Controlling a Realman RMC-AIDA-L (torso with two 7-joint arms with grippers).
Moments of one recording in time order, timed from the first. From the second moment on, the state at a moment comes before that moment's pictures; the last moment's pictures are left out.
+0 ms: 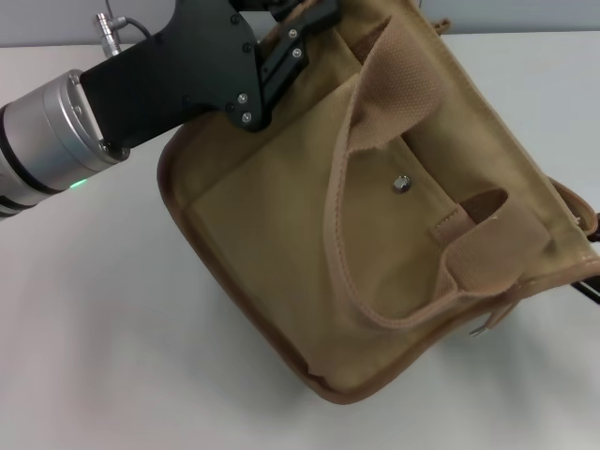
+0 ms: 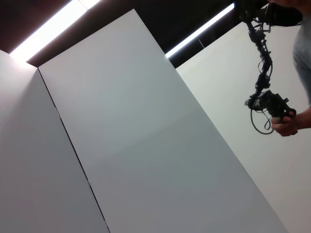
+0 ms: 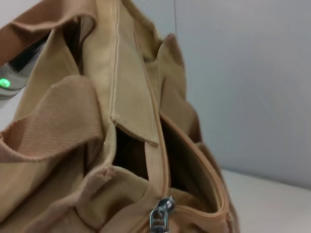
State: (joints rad) left arm -0.67 -2.08 0.89 0.34 1.30 1.83 -0.45; right arm 0.18 2.07 -0.55 -0.66 -1.82 -1.69 0.98
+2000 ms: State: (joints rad) left arm -0.54 -2.08 0.89 0.06 1.32 1.71 -0.54; right arm 0.46 2.09 -0.76 -0.91 -1.70 -1.23 1.20
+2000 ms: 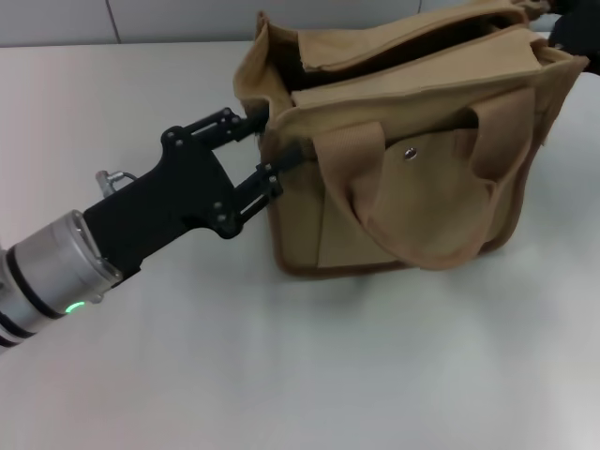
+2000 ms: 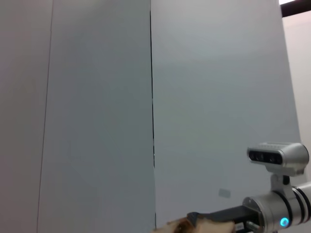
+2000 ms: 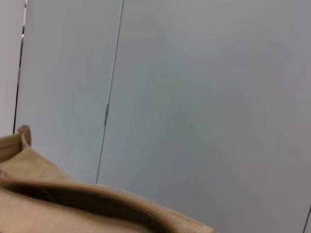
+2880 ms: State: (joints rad) left arm -0.38 -2.05 0.91 0.37 1.47 1.88 -0.75; right arm 0.11 2.08 -0.70 -0.96 -1.47 -1.77 1.25
